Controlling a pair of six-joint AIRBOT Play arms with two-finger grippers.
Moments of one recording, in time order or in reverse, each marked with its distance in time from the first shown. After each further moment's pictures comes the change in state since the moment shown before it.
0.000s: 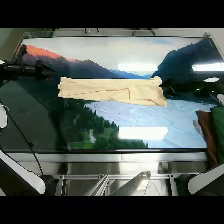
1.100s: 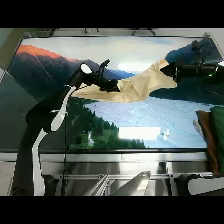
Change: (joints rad) left arm -0.645 -0.211 0.115 0.092 0.274 -0.130; right arm 0.050 0.274 0.019 0.233 0.261 0.028
